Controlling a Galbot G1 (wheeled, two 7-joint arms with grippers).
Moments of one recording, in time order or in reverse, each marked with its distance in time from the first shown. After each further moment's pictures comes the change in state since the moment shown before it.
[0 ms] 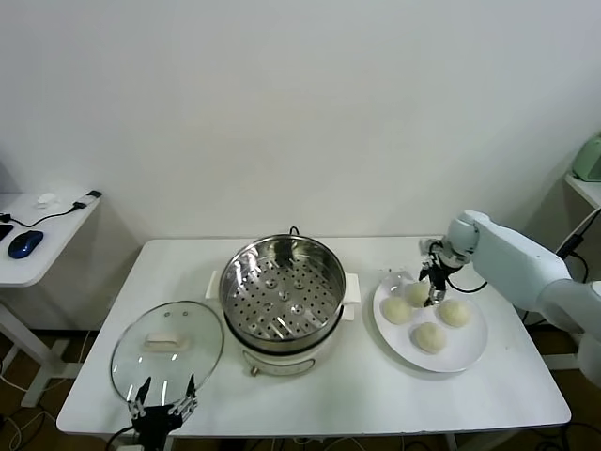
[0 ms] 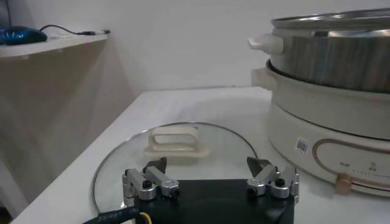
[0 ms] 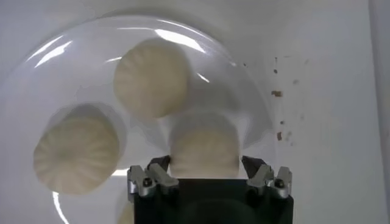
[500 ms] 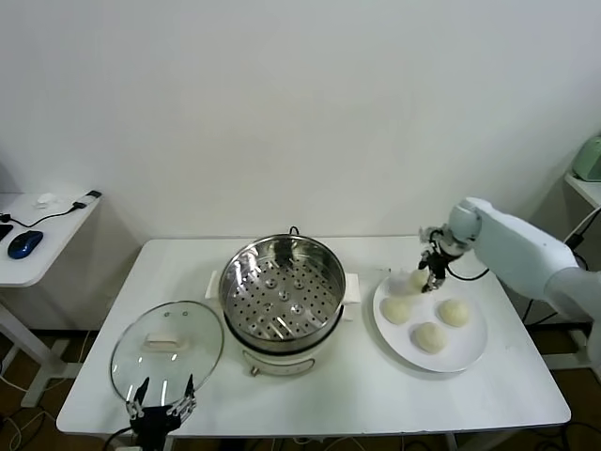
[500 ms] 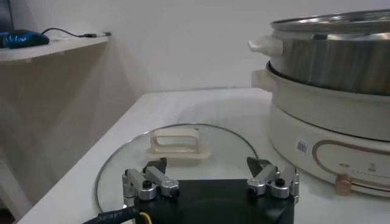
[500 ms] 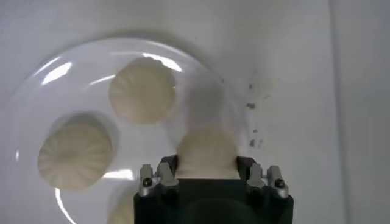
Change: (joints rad) left arm 0.008 -0.001 0.005 -0.023 0.009 0.005 0.000; right arm 0.311 -0.027 -0.210 0.213 0.160 0.045 -0.039
